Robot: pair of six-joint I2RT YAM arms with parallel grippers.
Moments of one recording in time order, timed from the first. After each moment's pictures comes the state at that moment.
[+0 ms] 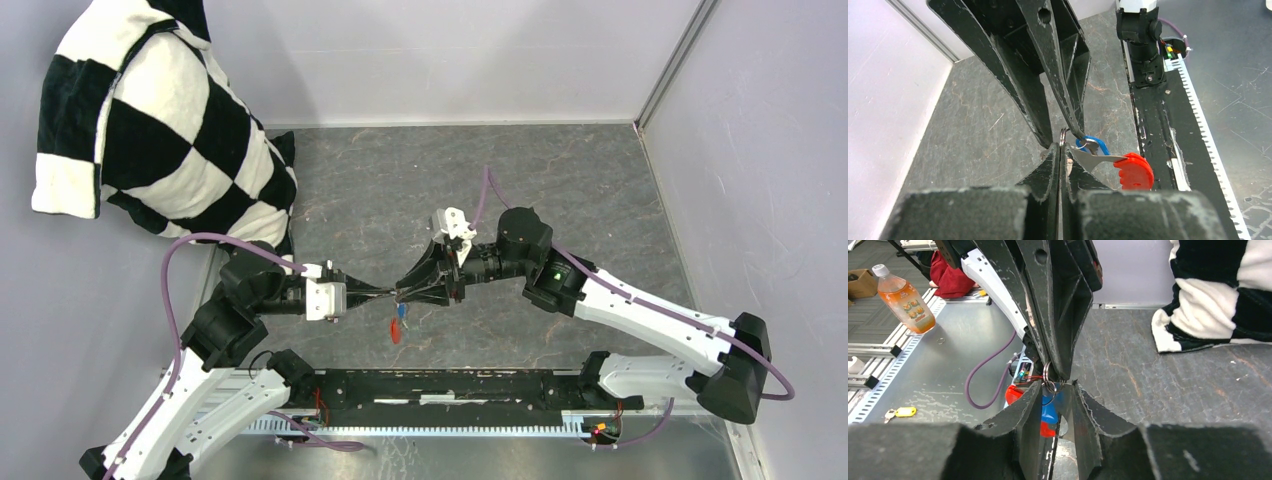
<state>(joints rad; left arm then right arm) -0.64 0.58 0.90 -0.49 0.84 0.51 1.00 1.16 1.00 0.14 -0.72 0.06</state>
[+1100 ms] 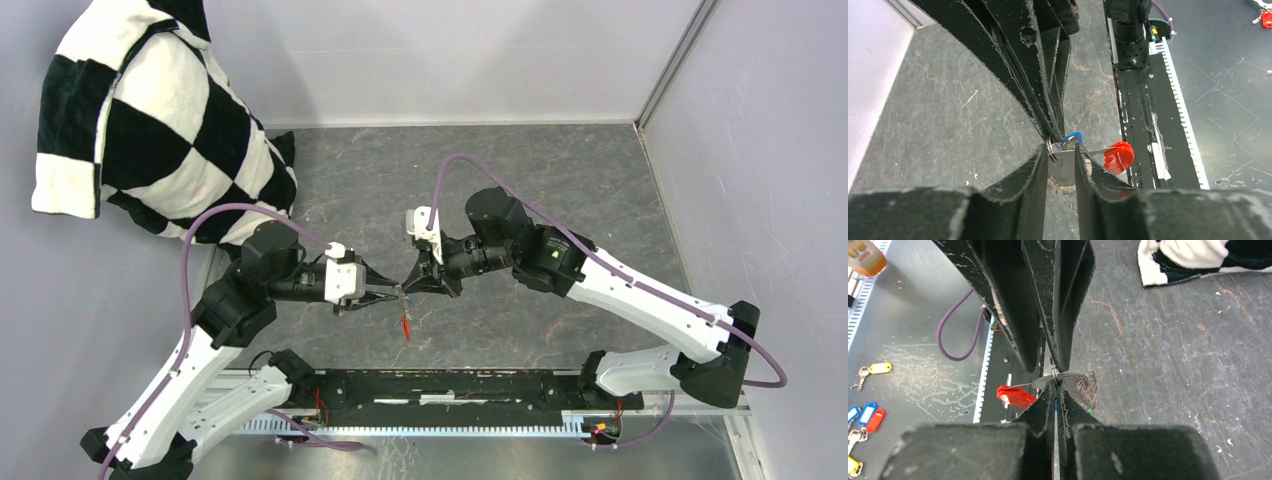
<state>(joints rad) -0.64 0.70 0.99 -0.64 0.85 0.54 1.02 1.27 1.28 -0.41 -0.60 -0.16</state>
